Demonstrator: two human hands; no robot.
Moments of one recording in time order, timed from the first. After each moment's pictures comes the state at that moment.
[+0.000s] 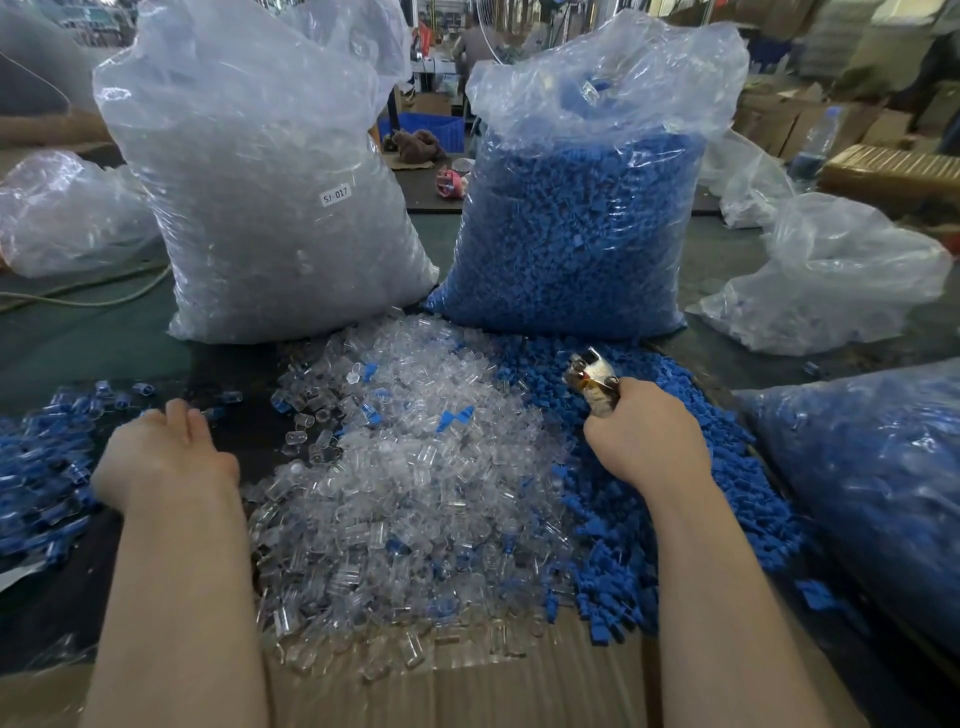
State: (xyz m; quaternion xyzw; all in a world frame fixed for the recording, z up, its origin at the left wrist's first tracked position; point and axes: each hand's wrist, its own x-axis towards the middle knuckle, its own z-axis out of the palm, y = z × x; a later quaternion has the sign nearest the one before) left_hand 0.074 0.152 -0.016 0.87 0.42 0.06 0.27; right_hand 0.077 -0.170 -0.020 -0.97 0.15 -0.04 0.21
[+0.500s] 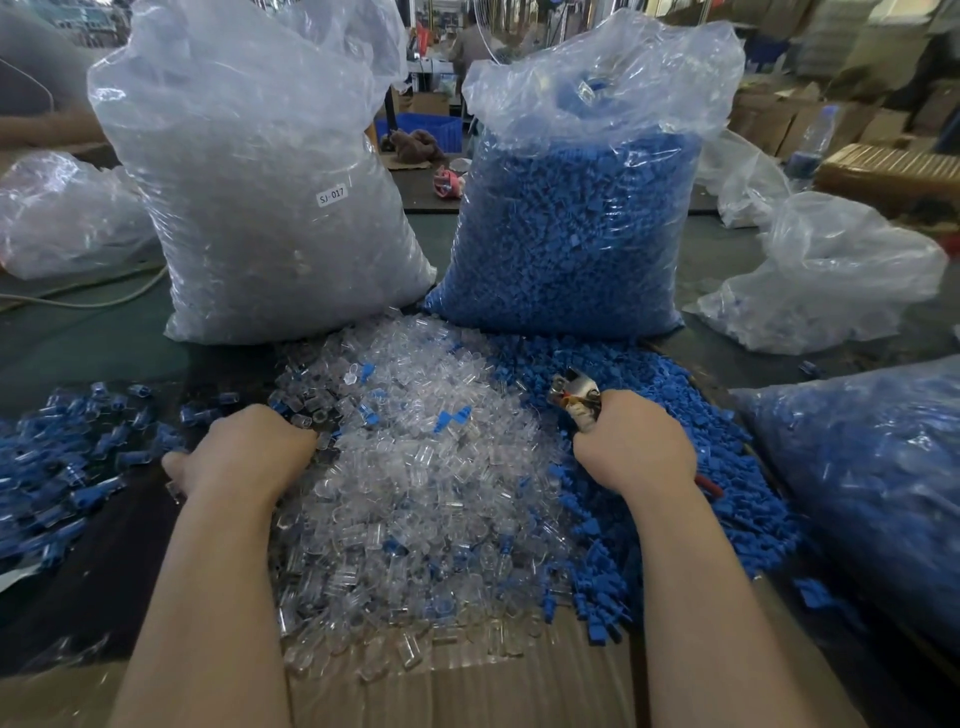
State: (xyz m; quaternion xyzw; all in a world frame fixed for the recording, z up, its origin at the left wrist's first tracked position) left_hand 0.084 0.129 -0.013 0.94 0.29 -0.07 0.13; right_hand 0.075 -0.161 -0.019 -0.98 0.15 0.00 0.16
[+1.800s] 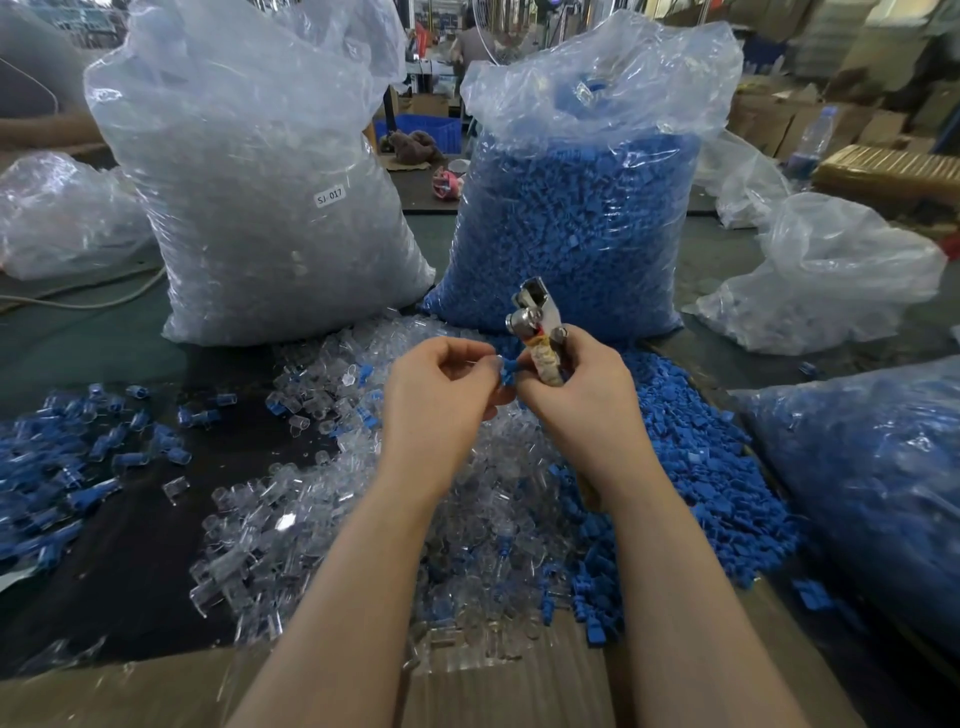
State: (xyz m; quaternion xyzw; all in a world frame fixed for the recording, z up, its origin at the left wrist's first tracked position) left_hand 0.065 0.001 0.010 0.72 0.03 0.08 0.69; right_hand 0.067 -0.124 0.005 -0.85 -0.01 -0.18 0.50
